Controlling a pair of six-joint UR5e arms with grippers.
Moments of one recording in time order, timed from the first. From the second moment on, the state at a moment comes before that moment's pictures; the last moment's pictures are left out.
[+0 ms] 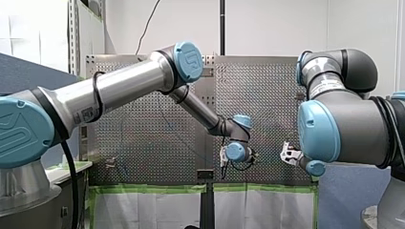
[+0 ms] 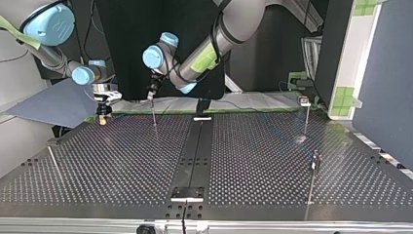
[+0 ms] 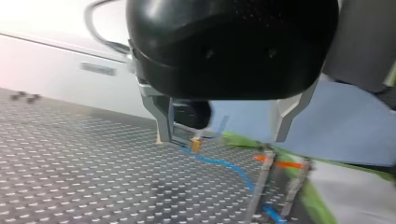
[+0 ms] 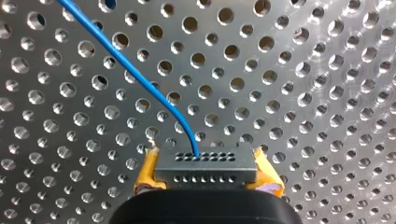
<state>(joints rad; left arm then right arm) -0.83 -2.69 -1.03 -2.79 -1.90 -1.71 1.57 -0.47 1.38 -0.98 1.19 1.81</state>
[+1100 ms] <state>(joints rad) -0.86 -2.41 -1.30 -2.80 -1.98 -1.77 1.58 -0.47 1.38 -0.98 1.19 1.83</state>
